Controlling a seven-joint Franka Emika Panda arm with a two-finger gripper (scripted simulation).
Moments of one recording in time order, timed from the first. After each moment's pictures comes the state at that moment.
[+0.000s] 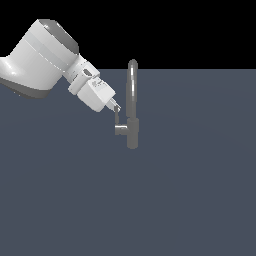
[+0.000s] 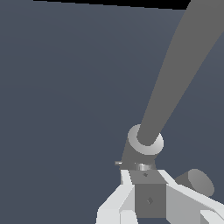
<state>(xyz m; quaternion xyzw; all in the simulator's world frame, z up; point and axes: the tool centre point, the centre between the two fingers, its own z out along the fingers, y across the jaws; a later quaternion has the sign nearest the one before) 0.016 0.037 0.164 0.64 -0.66 0.25 0.29</state>
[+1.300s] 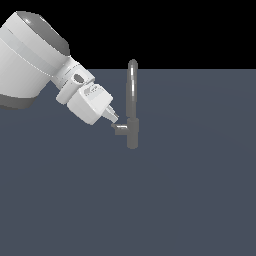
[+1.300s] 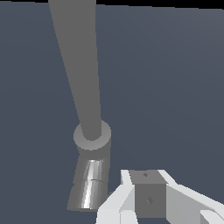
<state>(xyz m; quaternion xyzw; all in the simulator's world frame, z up) -0.044 0.040 0.156 0.64 -0.66 0.26 0.29</state>
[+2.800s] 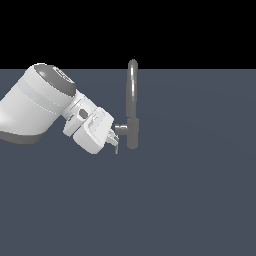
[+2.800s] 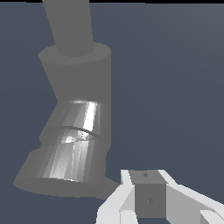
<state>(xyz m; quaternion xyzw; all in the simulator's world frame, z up) -0.044 0.042 0.075 0.64 -0.67 0.26 0.28</state>
